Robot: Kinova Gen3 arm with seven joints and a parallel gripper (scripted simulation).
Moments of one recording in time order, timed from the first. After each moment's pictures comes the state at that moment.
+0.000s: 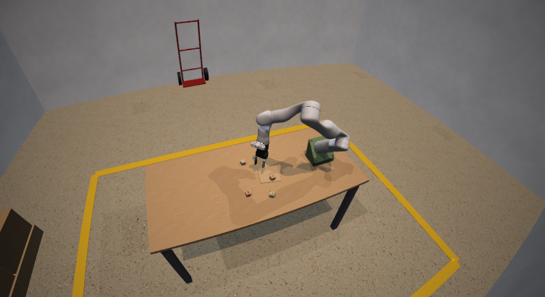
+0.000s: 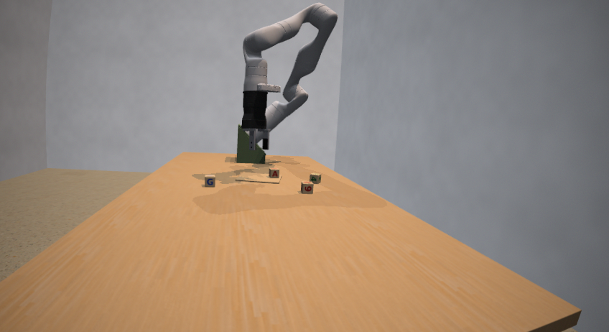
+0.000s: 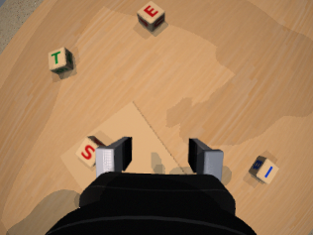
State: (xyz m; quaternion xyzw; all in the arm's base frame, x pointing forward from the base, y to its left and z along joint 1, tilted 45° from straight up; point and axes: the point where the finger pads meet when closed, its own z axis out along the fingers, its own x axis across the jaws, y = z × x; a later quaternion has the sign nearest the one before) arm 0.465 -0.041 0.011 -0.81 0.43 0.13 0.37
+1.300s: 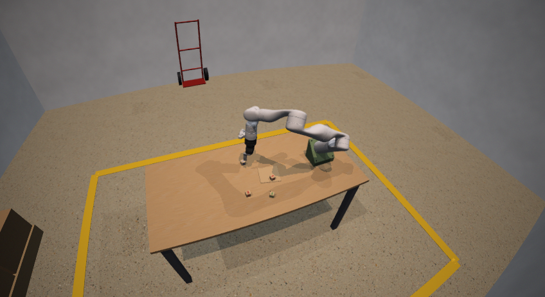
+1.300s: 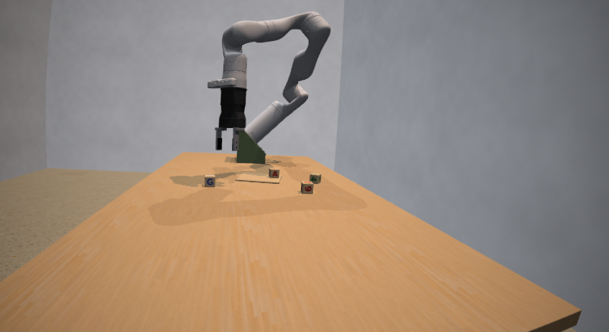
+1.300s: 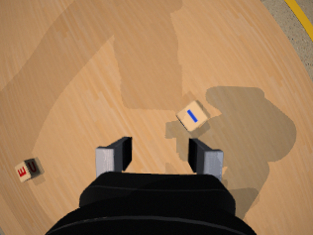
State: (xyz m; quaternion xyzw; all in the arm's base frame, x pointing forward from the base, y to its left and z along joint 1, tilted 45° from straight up) arm 0.518 -0.116 -0.057 -0.40 0.83 0.32 0.23
